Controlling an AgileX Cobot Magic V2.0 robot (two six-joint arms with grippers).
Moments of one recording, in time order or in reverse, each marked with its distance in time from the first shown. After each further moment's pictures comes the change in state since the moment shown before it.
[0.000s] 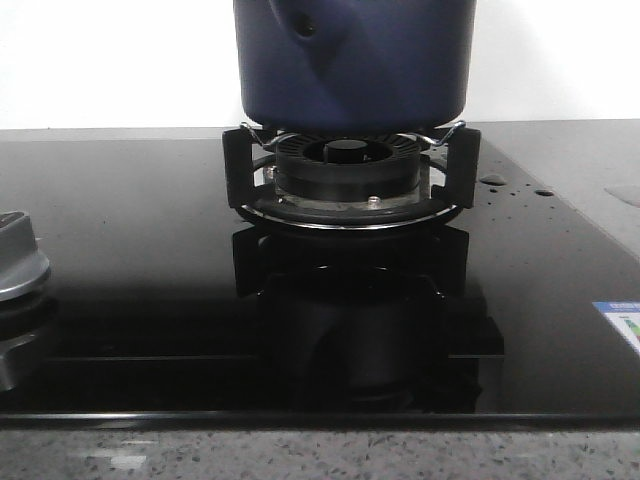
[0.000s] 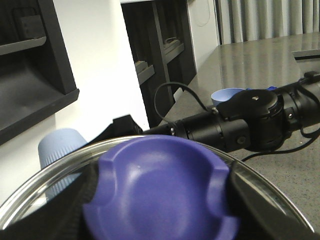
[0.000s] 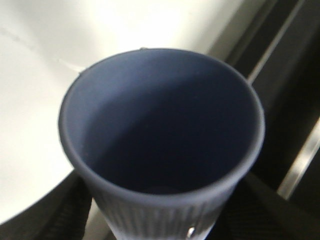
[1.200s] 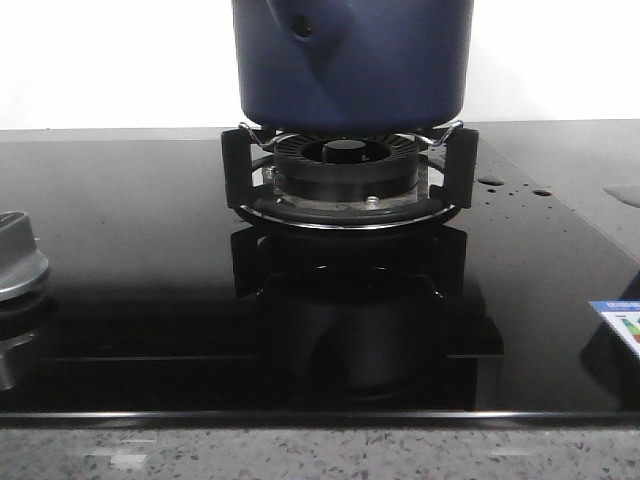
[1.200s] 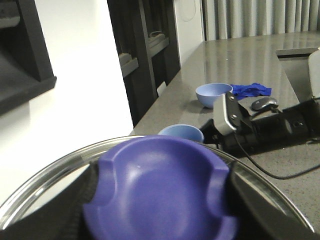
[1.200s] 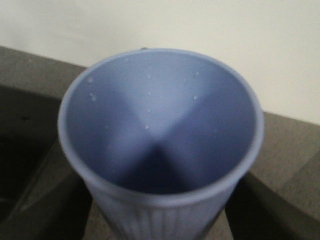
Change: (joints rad) left arm -0.061 0.068 0.000 0.002 -0.002 0.000; right arm -0.462 -0.470 0.744 0.843 -0.053 1.107
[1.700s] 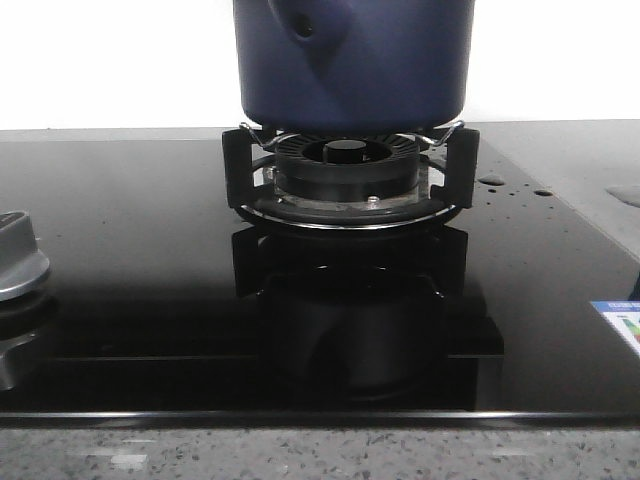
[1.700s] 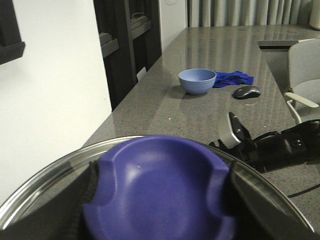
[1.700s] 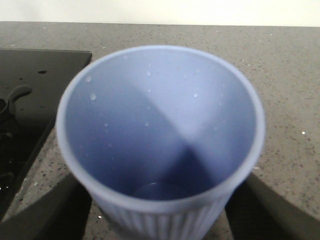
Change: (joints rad) left arm -0.065 0.081 0.000 0.009 -0.007 0.000; right arm -0.171 0.063 0.256 0.118 -0.360 0.014
